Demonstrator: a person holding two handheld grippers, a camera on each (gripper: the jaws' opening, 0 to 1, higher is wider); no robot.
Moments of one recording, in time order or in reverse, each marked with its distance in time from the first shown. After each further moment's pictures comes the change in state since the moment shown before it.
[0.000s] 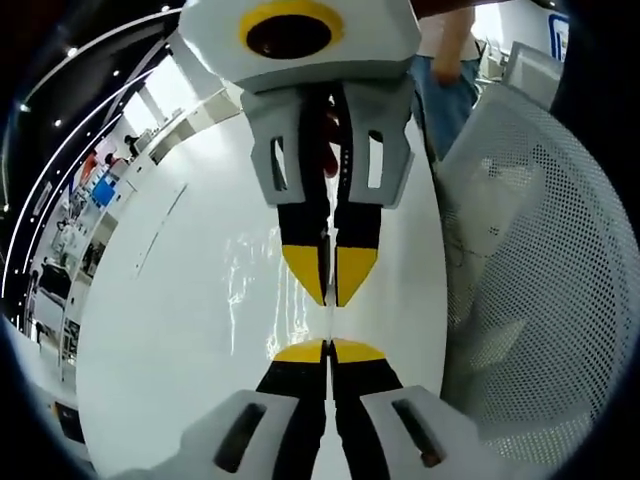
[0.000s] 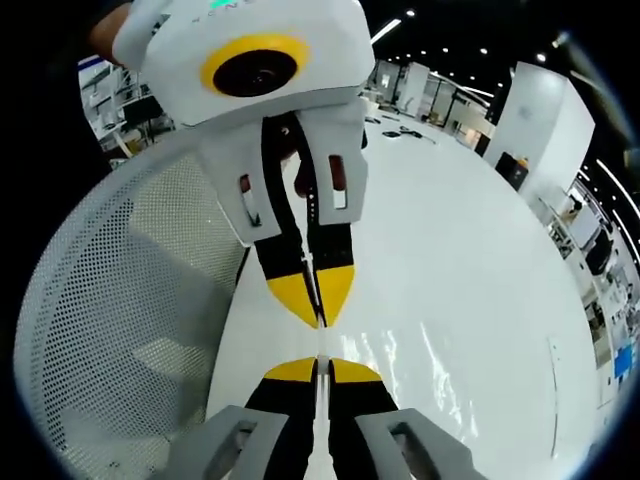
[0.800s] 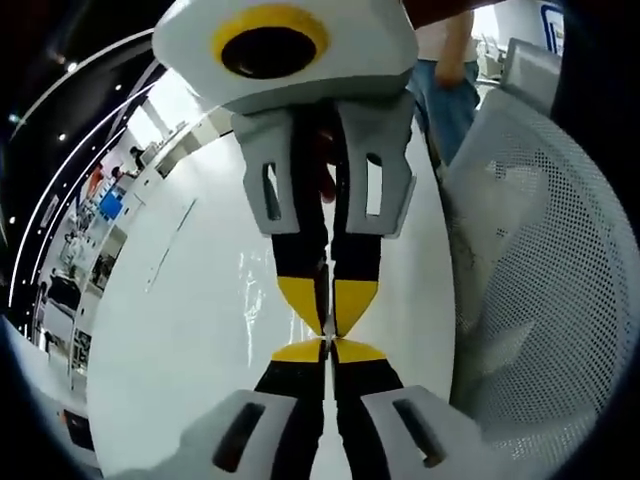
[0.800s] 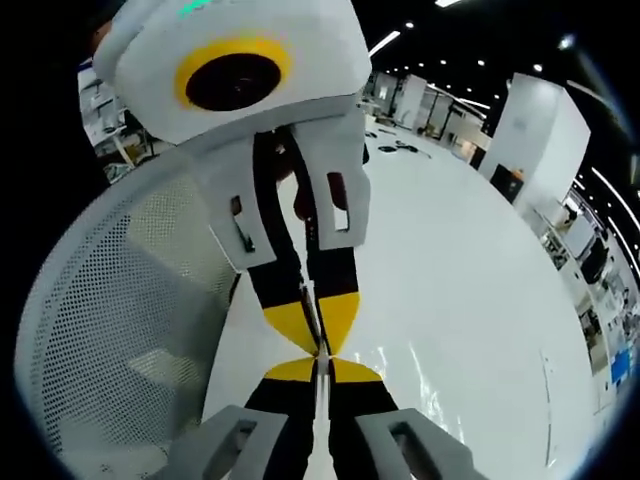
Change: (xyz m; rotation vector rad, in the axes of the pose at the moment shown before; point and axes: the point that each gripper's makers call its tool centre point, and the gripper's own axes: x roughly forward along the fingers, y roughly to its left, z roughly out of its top) left arm -0.007 0.009 0.015 0.029 -0.043 0.040; right arm -0.002 -0.007 0.017 -0.014 -0.054 -0.027
